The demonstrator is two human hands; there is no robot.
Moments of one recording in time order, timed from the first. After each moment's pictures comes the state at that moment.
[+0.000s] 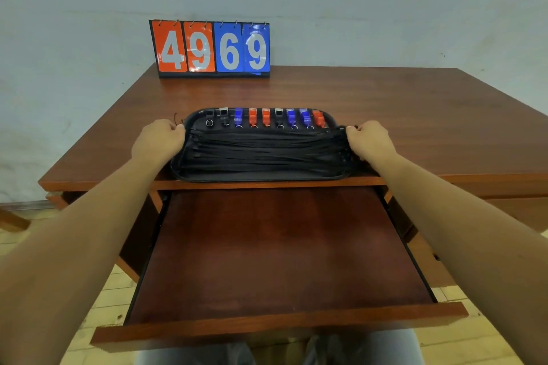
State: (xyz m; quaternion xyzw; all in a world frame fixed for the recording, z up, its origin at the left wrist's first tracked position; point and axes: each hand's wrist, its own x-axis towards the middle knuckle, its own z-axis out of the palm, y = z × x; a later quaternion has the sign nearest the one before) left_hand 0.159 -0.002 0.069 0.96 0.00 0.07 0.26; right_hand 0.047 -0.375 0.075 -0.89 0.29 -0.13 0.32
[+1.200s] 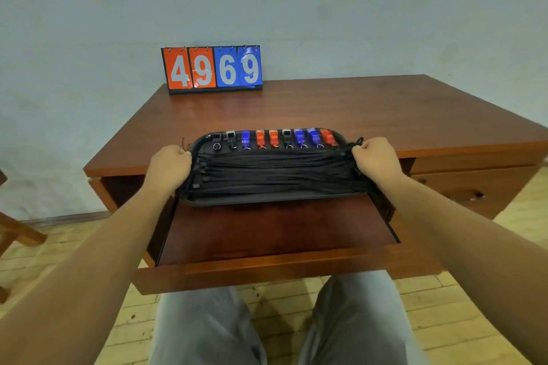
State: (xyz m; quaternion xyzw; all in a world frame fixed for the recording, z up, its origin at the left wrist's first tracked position) left_hand 0.030 0.015 0.070 0.94 -0.03 0.08 0.32; right_hand -0.095 -0.347 0.078 -0.87 0.29 -0.19 0.35
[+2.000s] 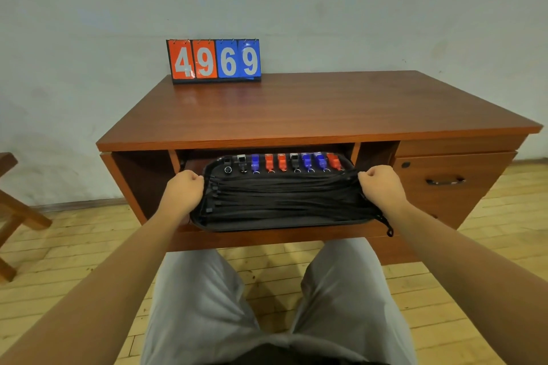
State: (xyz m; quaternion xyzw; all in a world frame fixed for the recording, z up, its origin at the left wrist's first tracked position) left_hand -0.065 0.018 0.011 0.93 -0.02 0.02 0.37; right_hand -0.190 -0.344 0.017 -0.87 0.31 -0.15 0.35
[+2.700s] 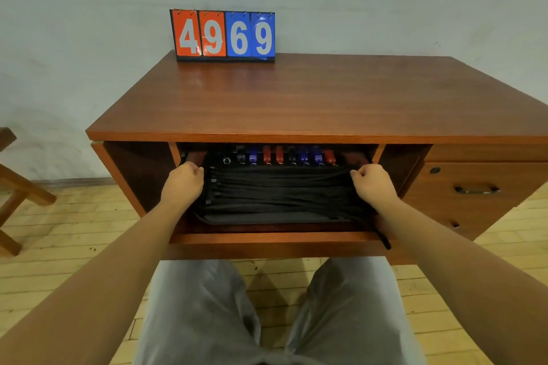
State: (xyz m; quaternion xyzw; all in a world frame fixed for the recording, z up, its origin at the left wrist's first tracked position) left_hand 0.001 0.017 -0.020 0.95 0.01 0.00 0.33; right_hand -0.106 -0.346 -0.011 -0.90 0.28 -0.07 0.33
